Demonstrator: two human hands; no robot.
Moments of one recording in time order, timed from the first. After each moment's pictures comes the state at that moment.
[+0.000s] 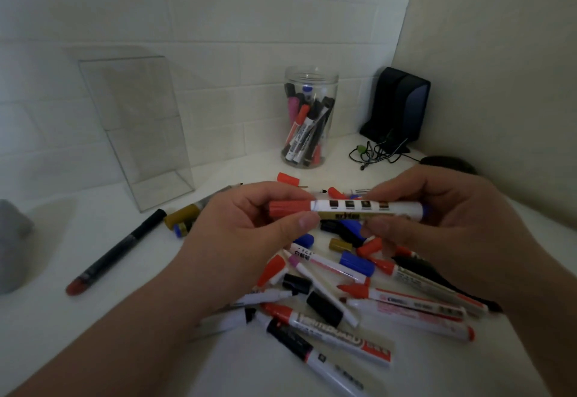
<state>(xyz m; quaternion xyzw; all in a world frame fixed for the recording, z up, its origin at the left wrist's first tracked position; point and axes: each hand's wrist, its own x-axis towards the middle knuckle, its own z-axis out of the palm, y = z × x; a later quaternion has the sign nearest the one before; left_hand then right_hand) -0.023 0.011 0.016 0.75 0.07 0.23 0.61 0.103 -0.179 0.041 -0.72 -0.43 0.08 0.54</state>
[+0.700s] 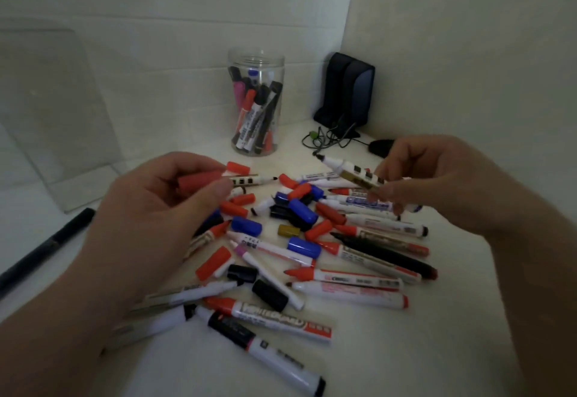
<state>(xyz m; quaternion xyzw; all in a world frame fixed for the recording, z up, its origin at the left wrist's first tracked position) -0.014 0.022 0.006 0.78 0.15 0.33 0.50 0.161 -0.227 0.057 -0.79 -0.38 0.10 0.47</state>
